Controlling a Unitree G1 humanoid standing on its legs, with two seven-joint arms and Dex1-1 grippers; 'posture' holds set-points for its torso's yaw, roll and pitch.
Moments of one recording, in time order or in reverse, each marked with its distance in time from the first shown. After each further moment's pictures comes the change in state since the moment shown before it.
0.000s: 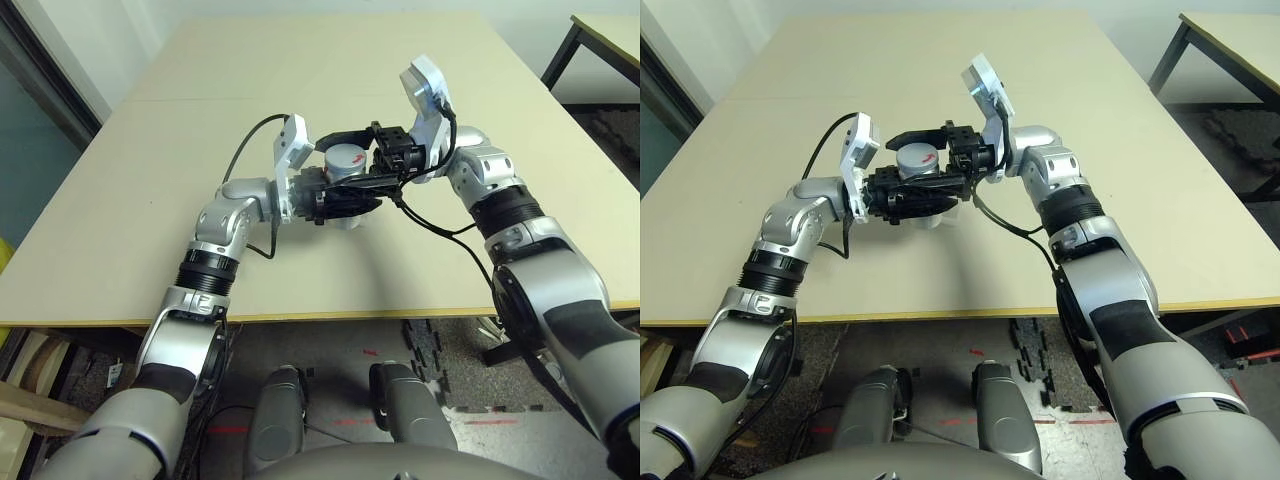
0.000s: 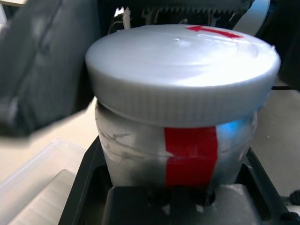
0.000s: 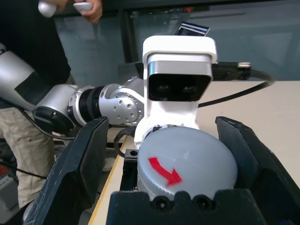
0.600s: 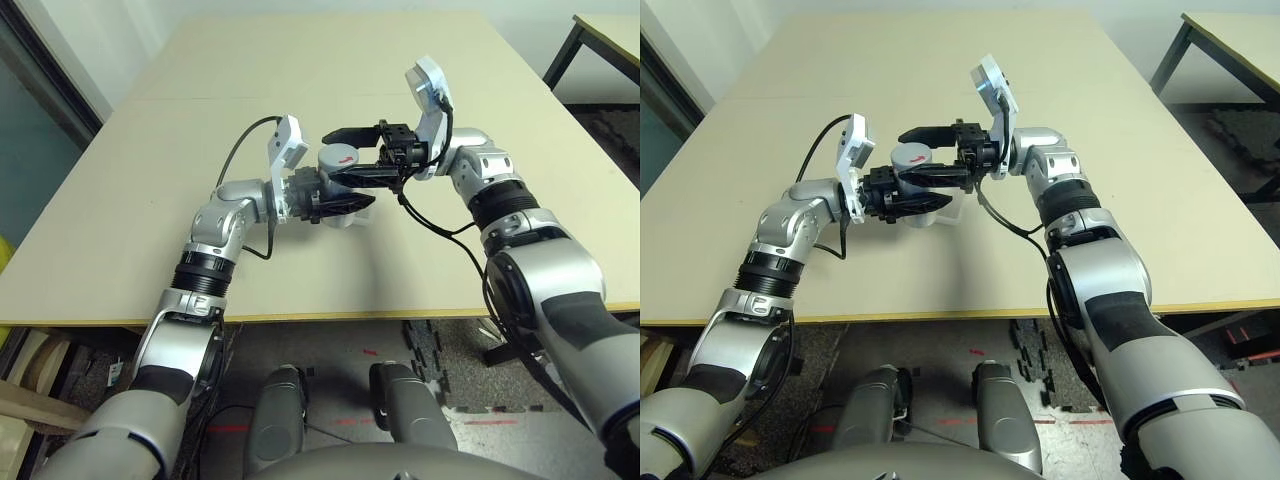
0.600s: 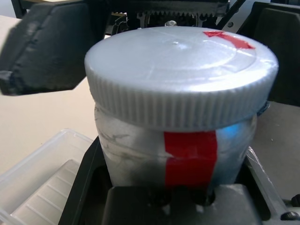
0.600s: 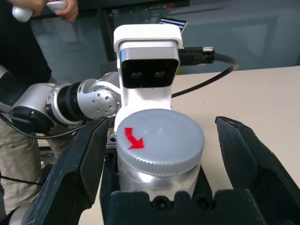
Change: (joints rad) left arm 0.011 0.004 0.005 -0.002 0.000 0.007 0.008; right arm -0.033 0.031 -0.110 0.143 -0.128 -0.059 -0.006
